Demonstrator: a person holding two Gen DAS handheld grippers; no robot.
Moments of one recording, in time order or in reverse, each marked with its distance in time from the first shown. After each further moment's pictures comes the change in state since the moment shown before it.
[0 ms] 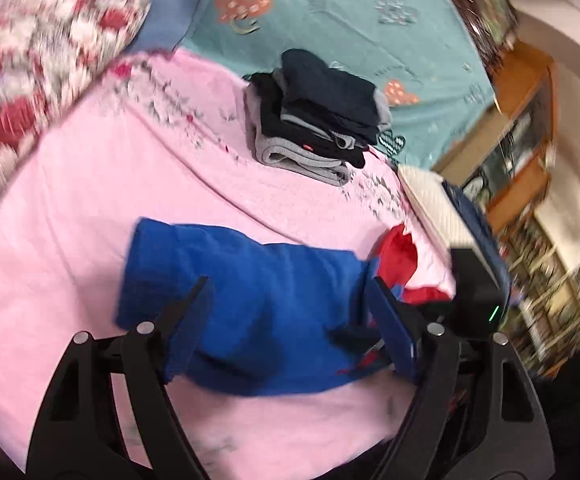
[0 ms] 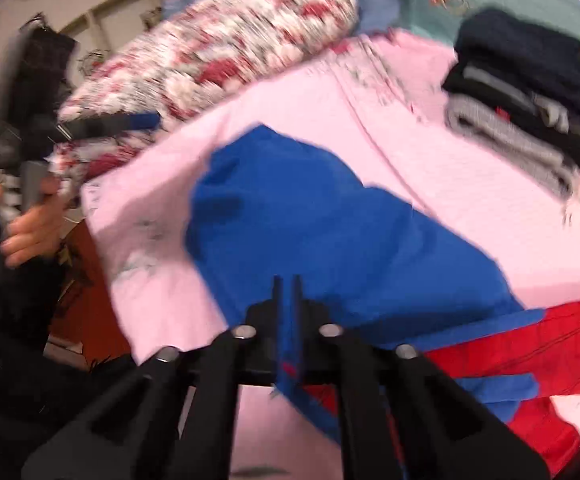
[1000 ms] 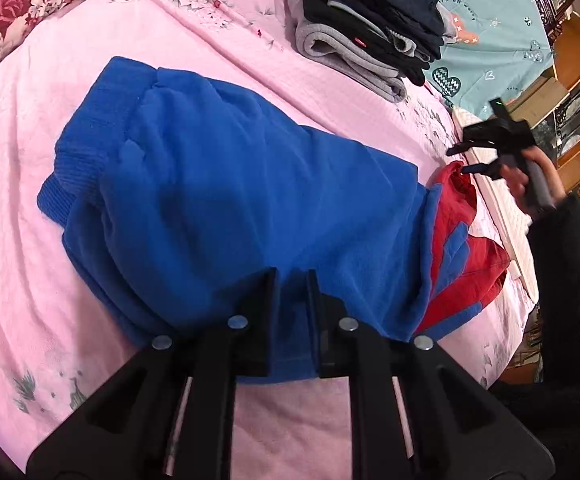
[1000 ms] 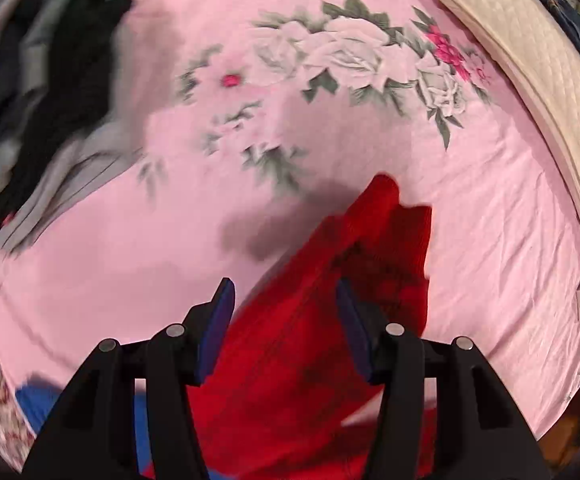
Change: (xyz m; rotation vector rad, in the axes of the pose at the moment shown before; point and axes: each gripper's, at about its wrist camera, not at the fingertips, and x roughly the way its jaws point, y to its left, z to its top) left arm 0.083 0.010 -0.065 -0.045 0.201 0.150; right arm -0.053 -0.333 -0.009 1.035 0.248 -0.537
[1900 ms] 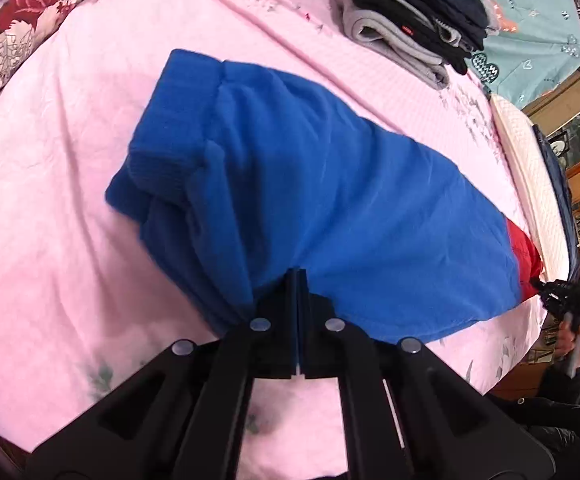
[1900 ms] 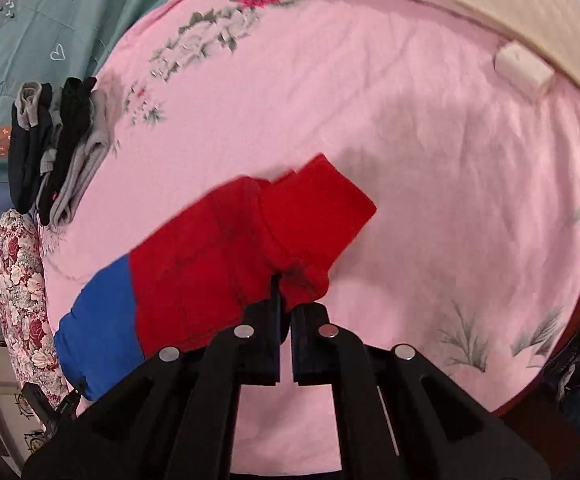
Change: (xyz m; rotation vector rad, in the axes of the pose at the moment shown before) left arm -0.015 0.022 0.014 -0.040 0.121 0.145; right arm -0.033 -0.226 -0.204 0.264 -0.058 0.343
